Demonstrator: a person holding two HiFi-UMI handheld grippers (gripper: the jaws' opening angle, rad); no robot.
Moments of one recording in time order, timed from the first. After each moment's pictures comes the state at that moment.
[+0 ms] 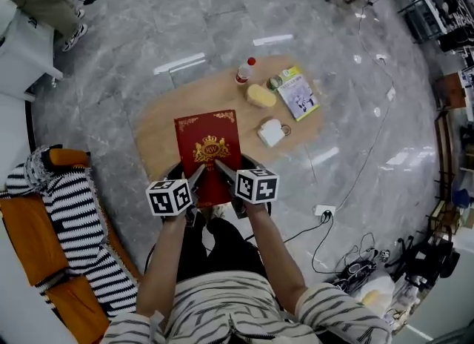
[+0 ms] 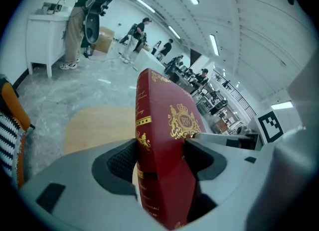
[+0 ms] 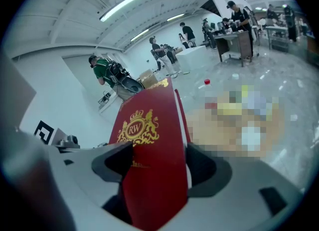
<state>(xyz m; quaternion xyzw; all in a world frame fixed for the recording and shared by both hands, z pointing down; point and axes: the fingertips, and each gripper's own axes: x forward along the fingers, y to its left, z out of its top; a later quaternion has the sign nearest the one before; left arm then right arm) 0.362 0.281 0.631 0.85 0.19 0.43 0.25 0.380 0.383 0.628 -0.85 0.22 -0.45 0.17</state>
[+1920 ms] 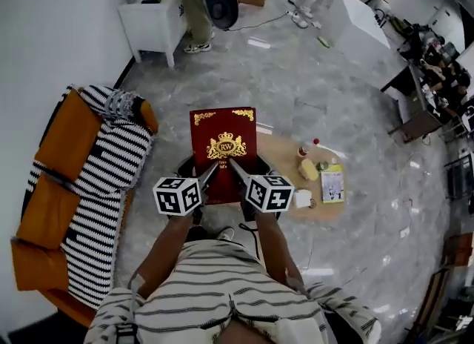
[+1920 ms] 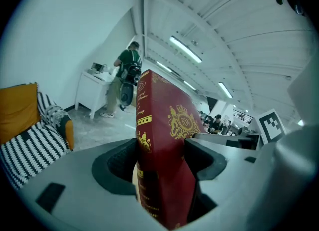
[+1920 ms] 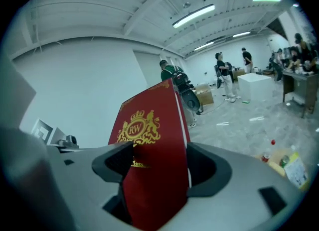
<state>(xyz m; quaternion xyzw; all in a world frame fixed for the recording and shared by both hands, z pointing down) 0.206 0.104 0.367 0.94 -0.03 0.19 0.27 0.272 0.184 0.359 -0.82 0.49 -0.30 0.04</state>
